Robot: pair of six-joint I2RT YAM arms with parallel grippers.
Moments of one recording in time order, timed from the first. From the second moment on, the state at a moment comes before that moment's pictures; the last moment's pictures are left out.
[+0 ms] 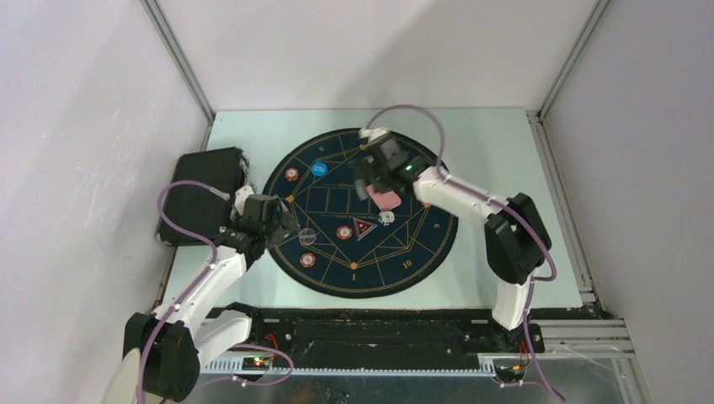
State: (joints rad) left arm -0.26 1.01 0.57 -0.42 -0.27 -0.77; right arm 0.65 1.86 1.48 -0.44 0.21 0.28
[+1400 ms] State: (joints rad) left arm -0.26 0.99 0.55 -0.44 -0.28 -0.77; right arm 0.96 2.16 1.58 -0.43 0.12 0.26
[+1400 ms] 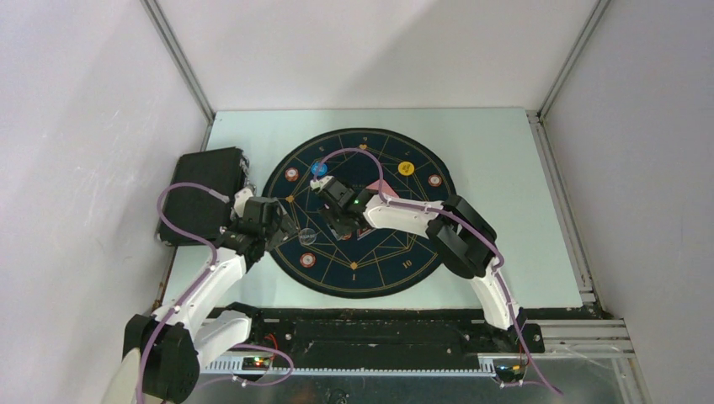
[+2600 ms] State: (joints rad) left arm -0.26 0.99 0.55 -0.44 -0.28 -0.77; right arm 0.75 2.00 1.66 -0.69 0.14 0.31
